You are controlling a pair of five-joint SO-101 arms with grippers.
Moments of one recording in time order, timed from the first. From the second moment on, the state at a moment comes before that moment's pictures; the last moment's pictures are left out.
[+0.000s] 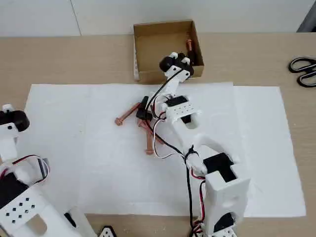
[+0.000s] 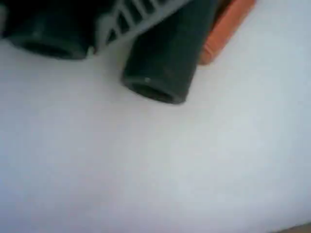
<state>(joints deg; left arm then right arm) -44.8 -56.5 44.6 87.4 -16.3 -24.1 20.2 9.8 37.7 -36.2</state>
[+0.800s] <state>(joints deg) -42.4 -51.8 34.3 93.5 -14.6 -15.6 -1.9 9.9 73.7 -9.6</state>
